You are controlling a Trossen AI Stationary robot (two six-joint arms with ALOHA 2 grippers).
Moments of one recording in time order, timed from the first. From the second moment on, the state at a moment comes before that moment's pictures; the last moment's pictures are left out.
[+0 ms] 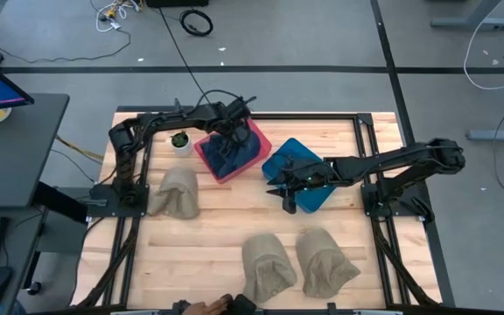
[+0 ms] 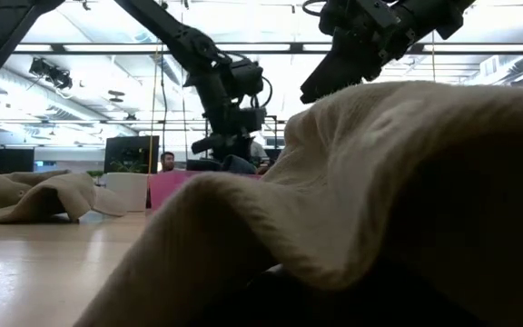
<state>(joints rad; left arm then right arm) 0.50 1.94 1.45 -0.57 -0.03 1.06 0.03 1.39 0.85 -0.06 0.04 0.15</state>
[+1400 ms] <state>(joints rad) 0.43 1.54 1.45 -0.71 0.55 0.65 0.57 1.31 0.85 -0.72 -0.29 0.72</state>
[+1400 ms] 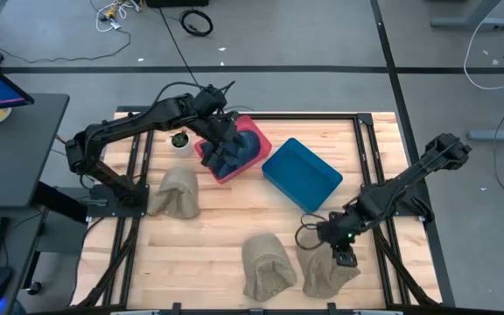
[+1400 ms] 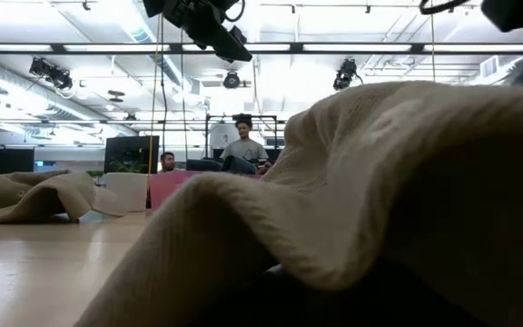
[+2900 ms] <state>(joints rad) 0.43 1.54 1.45 -0.74 0.49 0.62 0.71 1.31 0.95 -0.81 0.14 0.75</state>
